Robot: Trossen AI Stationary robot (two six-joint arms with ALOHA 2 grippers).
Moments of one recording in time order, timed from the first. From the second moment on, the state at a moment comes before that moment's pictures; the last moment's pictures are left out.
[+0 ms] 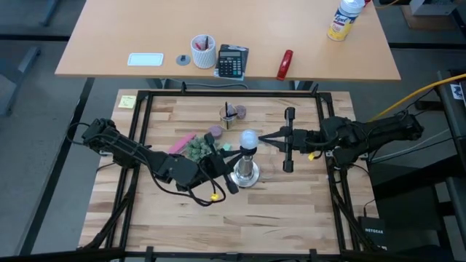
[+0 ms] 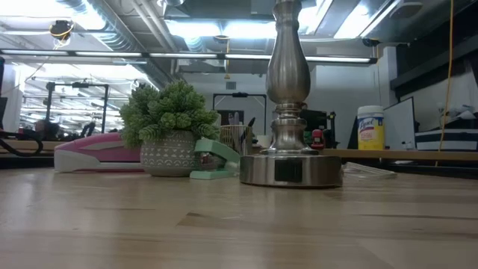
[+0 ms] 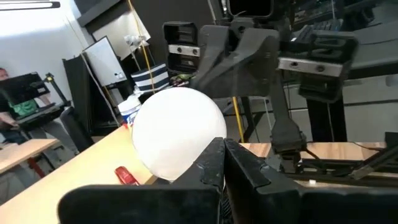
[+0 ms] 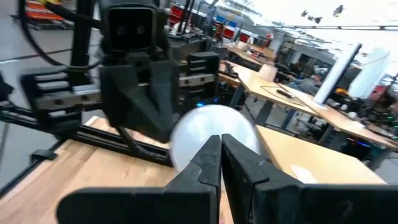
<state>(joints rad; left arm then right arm) -0.42 1.66 1.48 0.22 -0.98 0.33 0.27 1.09 1.11 0.00 0.26 -0.34</state>
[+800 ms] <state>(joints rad) -0.48 1.66 1.48 0.47 -1.05 0.60 0.27 1.05 1.11 0.00 -0.03 -0.13</state>
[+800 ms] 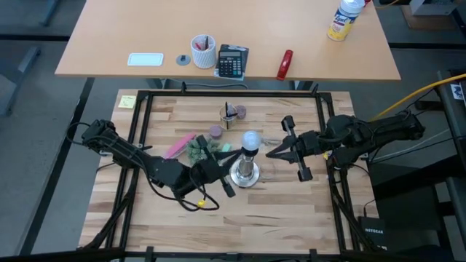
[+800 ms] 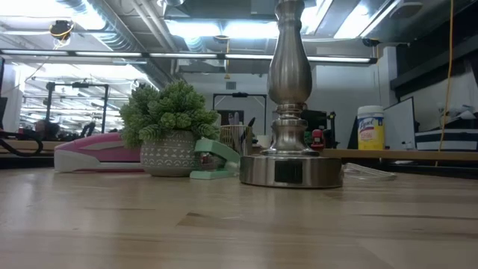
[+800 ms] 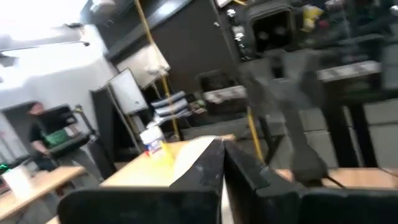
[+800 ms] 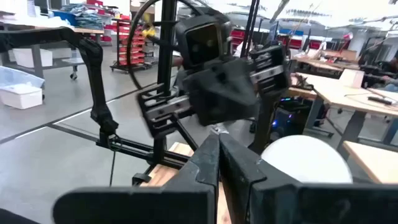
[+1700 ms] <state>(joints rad) -0.39 1.66 1.48 0.30 -1.12 0.40 0.27 1.10 1.11 -0.01 0.15 -0.14</state>
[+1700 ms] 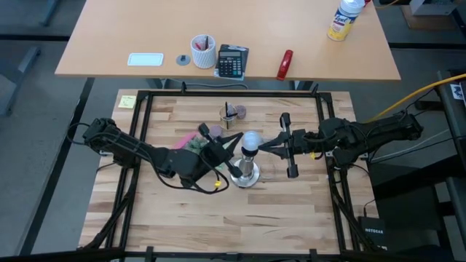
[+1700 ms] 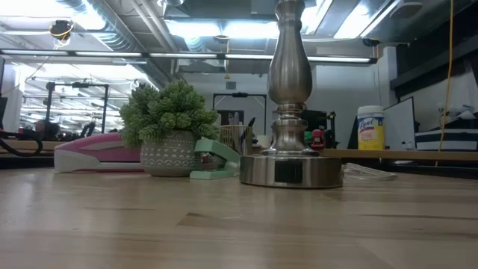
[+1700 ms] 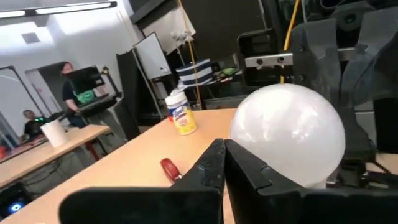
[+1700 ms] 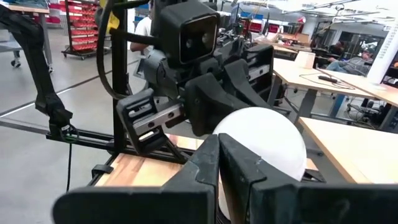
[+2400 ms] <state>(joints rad) -0.43 1.66 1.48 0.30 -1.09 0.38 0.27 1.09 1.11 -0.03 0.30 -0.14</state>
